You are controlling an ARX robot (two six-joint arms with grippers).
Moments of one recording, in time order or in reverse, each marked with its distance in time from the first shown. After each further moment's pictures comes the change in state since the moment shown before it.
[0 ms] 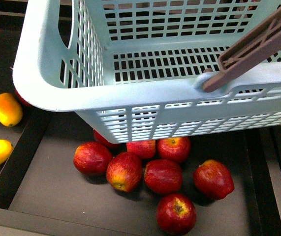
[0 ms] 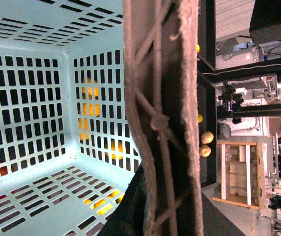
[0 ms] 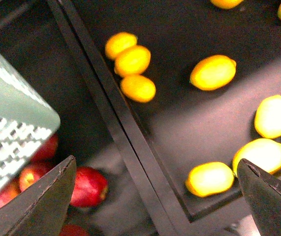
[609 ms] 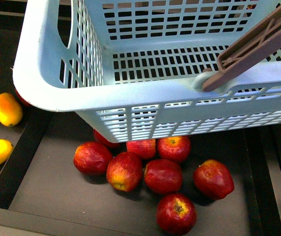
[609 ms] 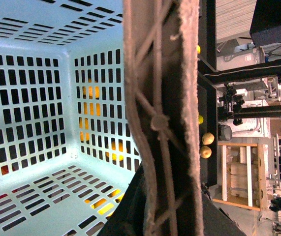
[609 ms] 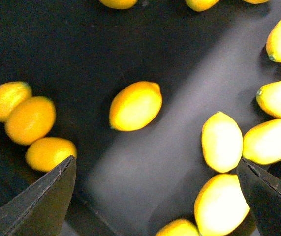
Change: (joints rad) left arm 0.001 0.000 -0.002 0.000 -0.005 0.001; right arm -0.515 1.102 0.209 0.711 -0.127 -0.077
